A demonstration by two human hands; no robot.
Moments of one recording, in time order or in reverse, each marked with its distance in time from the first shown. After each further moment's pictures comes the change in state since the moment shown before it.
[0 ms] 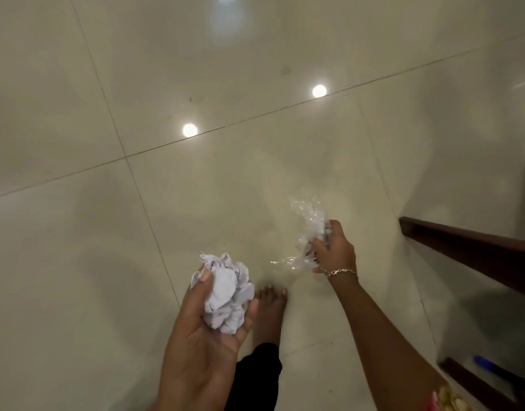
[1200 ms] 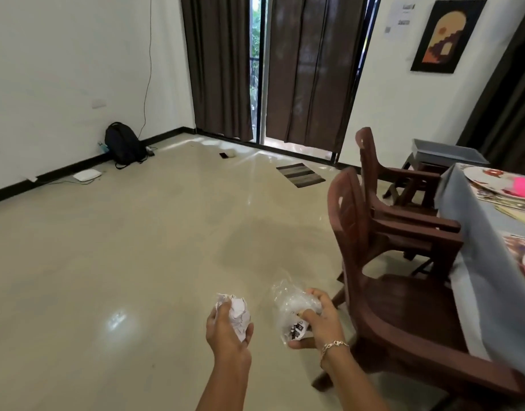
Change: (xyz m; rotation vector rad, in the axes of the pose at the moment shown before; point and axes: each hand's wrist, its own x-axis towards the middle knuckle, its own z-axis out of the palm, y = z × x) left_hand -0.312 0.087 0.414 0.618 -0.285 0.179; right_hand -0.393 -0.310 -0.398 1.291 0.531 -0.146
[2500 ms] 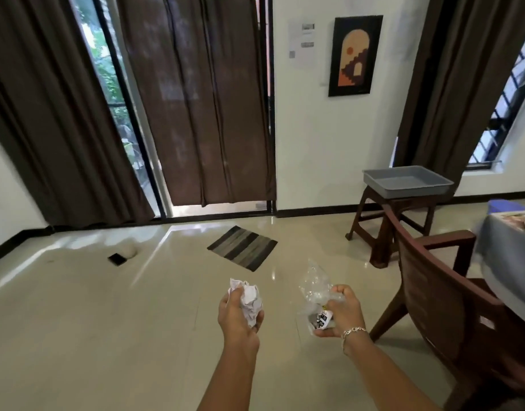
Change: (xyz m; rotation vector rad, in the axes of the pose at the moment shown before) left_hand 0.620 0.171 0.782 0.384 -0.510 -0.200; right_hand 0.846 -0.360 0.156 0.225 0.605 -0.095
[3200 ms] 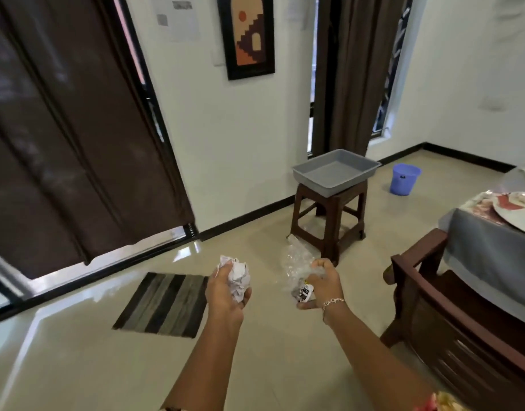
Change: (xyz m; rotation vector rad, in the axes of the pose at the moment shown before) left_hand 0.361 0.025 0.352 0.357 -0.289 -0.228; right_hand 0.402 -0.139 0.078 0.126 0.309 -0.040
